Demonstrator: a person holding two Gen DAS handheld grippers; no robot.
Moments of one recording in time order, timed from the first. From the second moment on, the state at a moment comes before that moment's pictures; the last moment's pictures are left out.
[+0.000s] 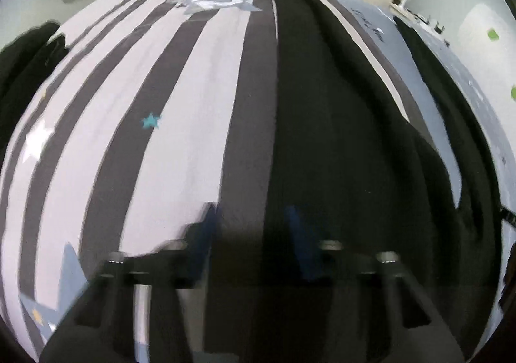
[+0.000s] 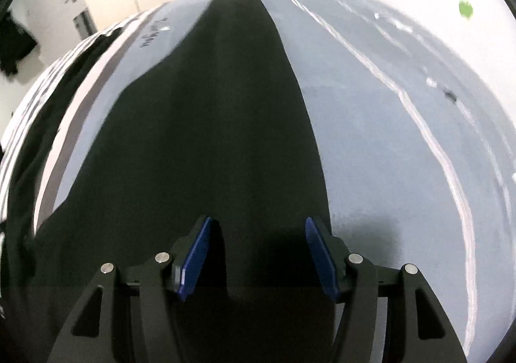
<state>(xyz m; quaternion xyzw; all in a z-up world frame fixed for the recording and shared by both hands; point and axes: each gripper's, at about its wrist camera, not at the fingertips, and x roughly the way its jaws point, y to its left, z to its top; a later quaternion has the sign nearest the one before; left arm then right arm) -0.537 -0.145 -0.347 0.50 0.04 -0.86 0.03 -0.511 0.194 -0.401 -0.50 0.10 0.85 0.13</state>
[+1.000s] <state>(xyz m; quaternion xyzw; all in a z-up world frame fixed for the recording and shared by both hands) -0.547 -0.204 -0.298 0.49 0.11 -0.86 0.06 -0.508 0.214 -0.410 -0.51 0.11 0.85 0.13</state>
